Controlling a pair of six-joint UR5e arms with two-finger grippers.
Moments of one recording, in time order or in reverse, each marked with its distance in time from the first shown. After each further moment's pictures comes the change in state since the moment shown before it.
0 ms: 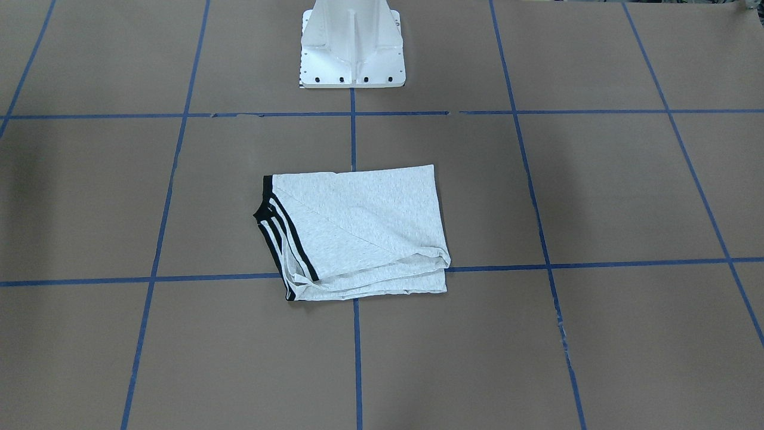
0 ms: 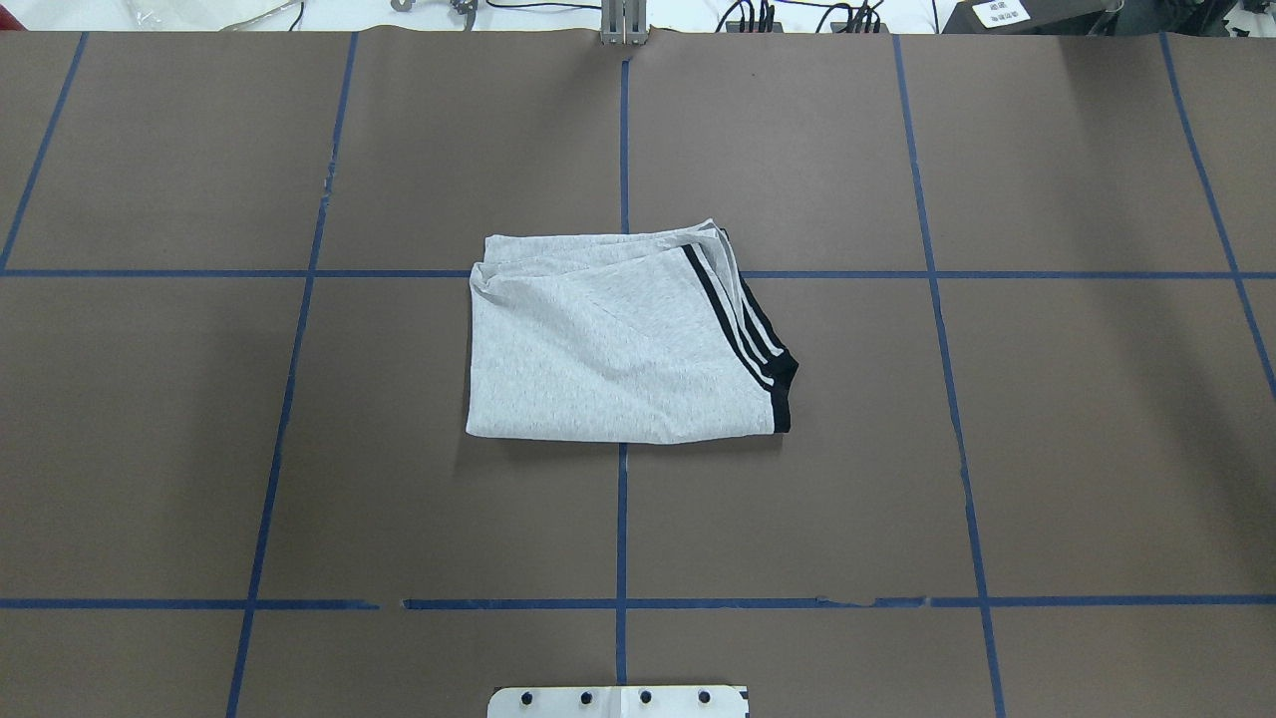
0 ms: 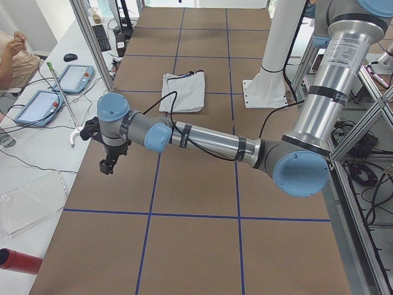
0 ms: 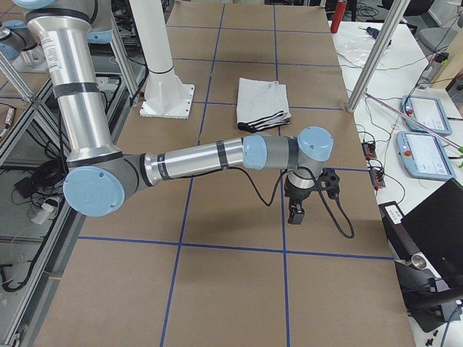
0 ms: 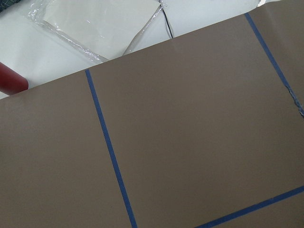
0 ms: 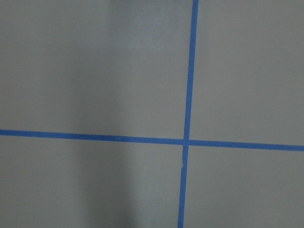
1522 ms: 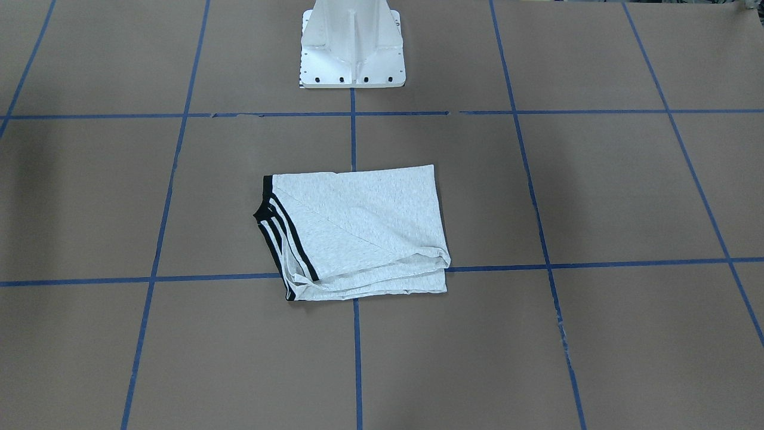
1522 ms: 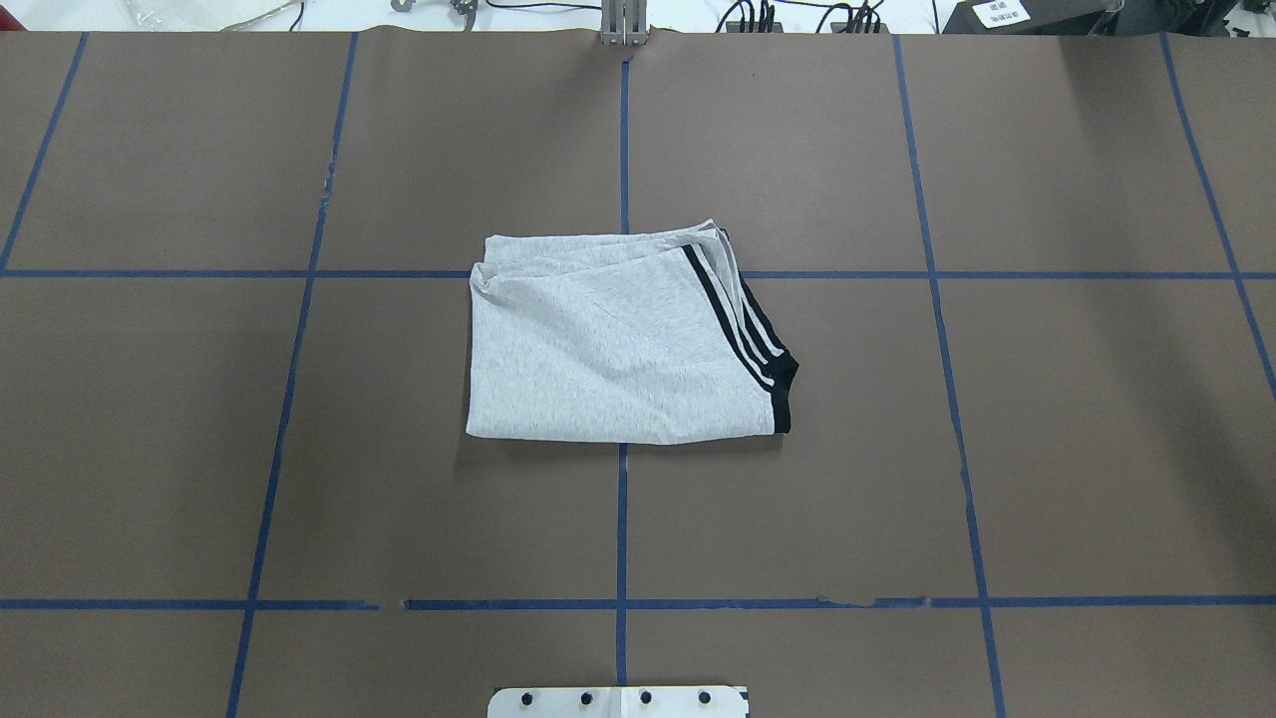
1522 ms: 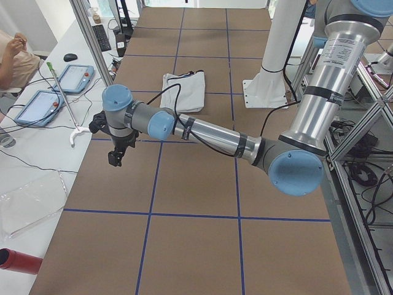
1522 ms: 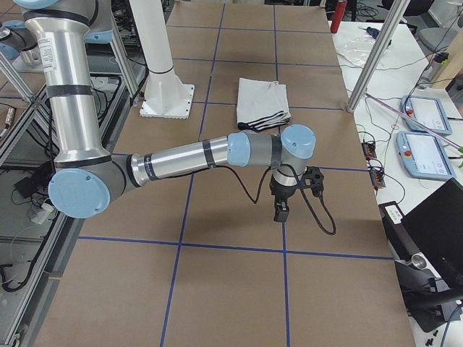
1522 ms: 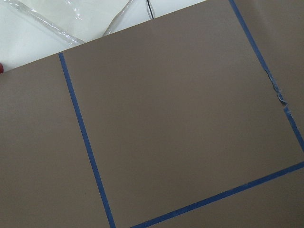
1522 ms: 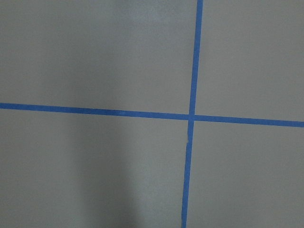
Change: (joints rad) left arm 0.060 -0.018 -0.051 0.148 0.007 -0.006; right arm -0.024 -0.081 0.096 -0.013 -0.002 0.010
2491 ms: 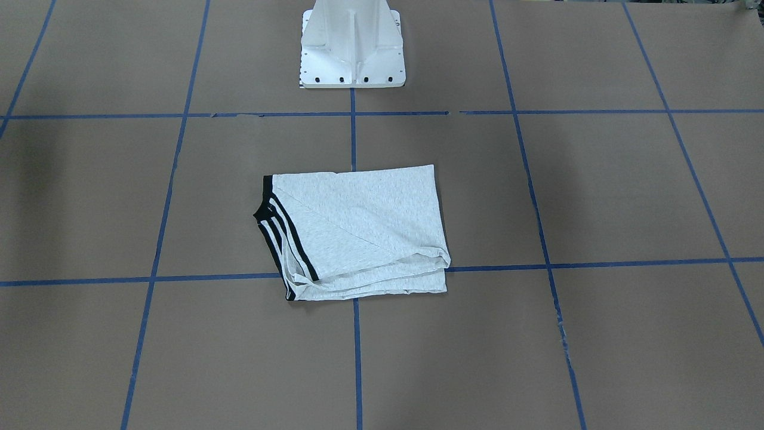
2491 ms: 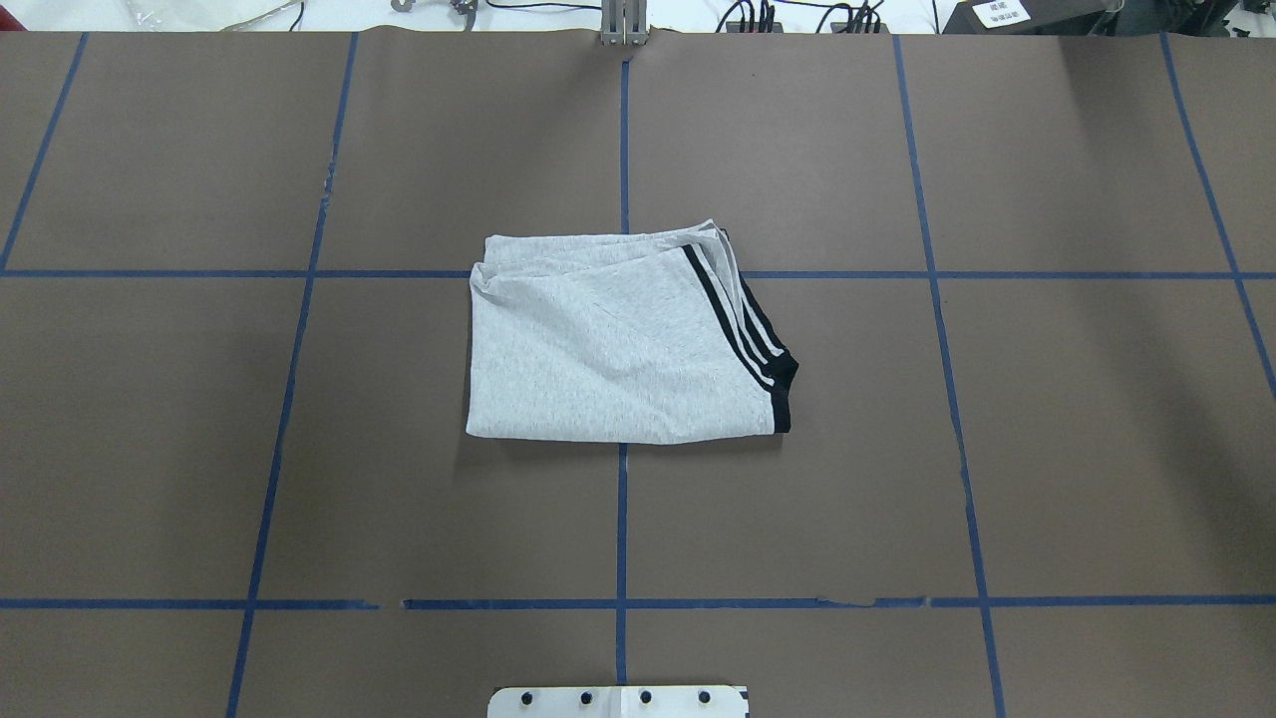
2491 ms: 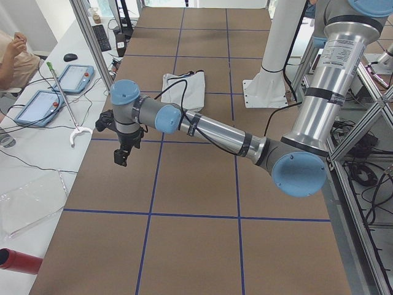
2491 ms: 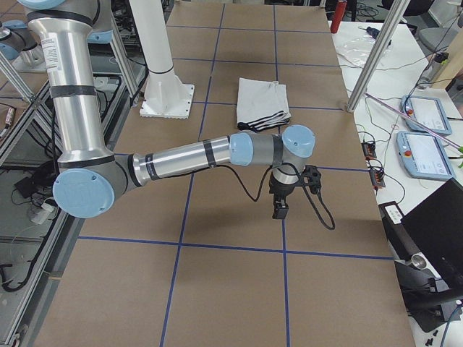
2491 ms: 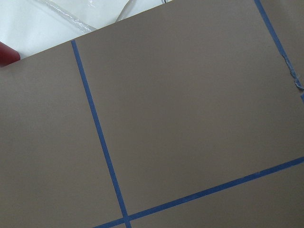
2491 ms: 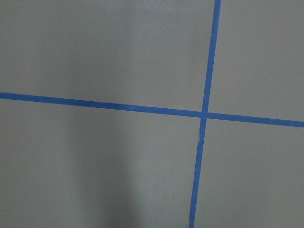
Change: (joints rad) left arm 0.014 0.039 -0.086 0.046 0.072 -0.005; right arm -0.041 0.002 -0.005 0.007 -0.002 0.001
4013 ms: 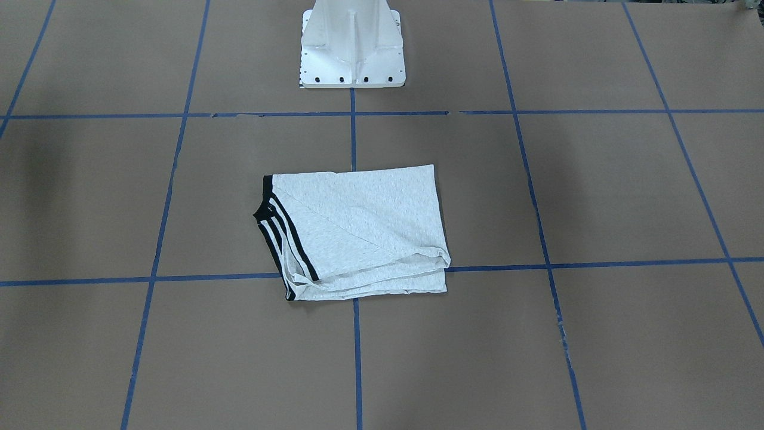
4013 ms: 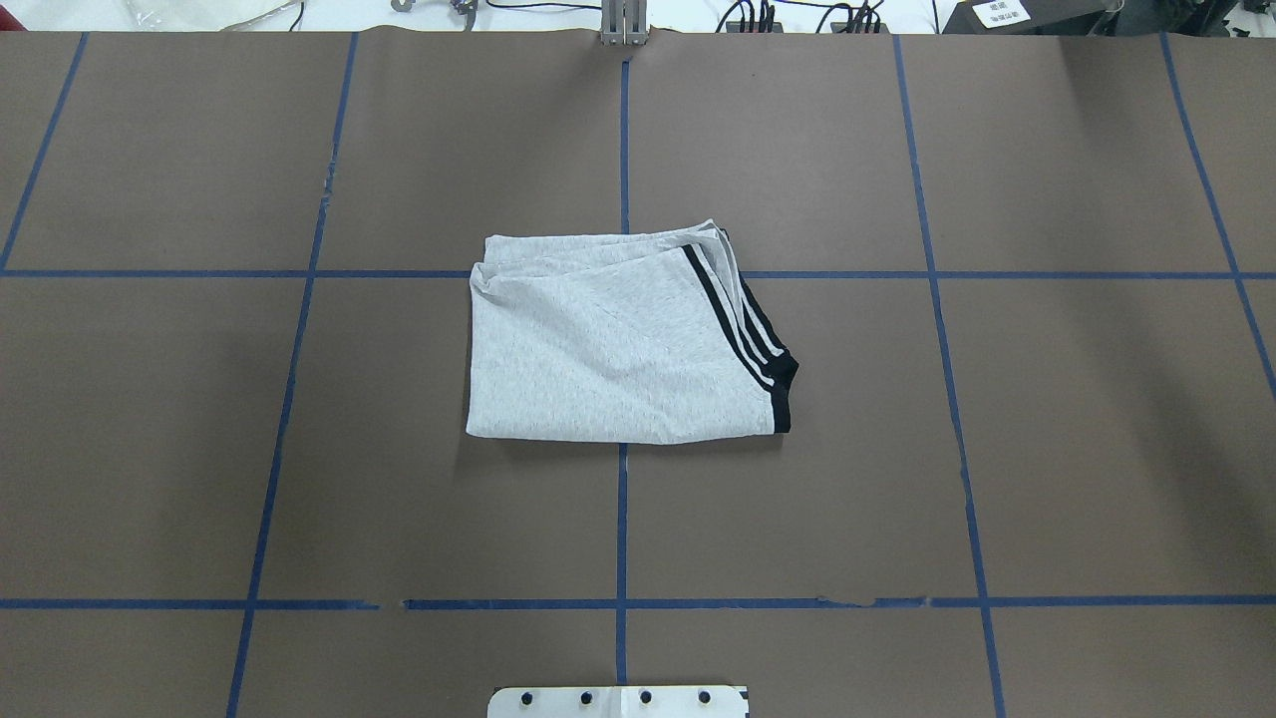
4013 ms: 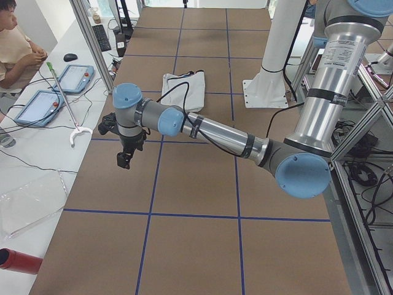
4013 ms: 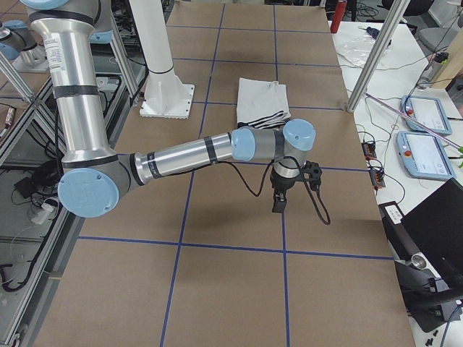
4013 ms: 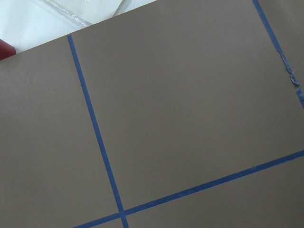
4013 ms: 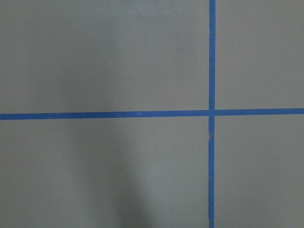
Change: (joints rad) left arm -0.003 0.023 -0.011 0.004 -0.007 0.008; right arm -0.027 0.010 0.018 0.001 0.001 0.162
